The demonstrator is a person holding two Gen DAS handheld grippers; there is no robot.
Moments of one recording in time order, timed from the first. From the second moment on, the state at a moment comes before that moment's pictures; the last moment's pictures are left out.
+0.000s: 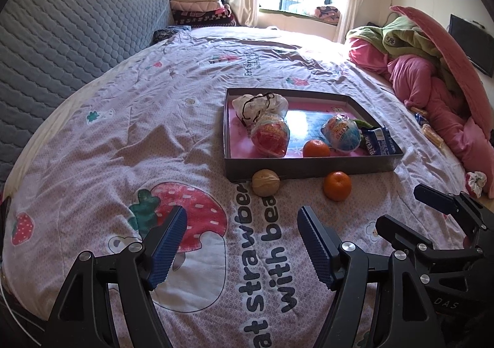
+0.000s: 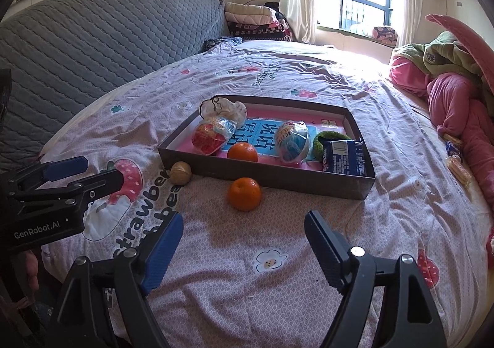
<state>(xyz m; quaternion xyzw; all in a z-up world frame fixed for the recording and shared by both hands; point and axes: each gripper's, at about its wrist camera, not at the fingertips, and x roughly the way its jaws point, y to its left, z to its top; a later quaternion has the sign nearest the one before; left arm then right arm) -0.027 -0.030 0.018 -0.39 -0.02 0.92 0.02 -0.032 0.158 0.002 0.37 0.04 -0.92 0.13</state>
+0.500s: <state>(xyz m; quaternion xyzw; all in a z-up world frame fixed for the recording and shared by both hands) -0.039 -0.020 -0.011 -0.42 -0.02 0.91 0.03 -0.041 0.157 -0.021 0.40 0.04 -0.91 0.12</state>
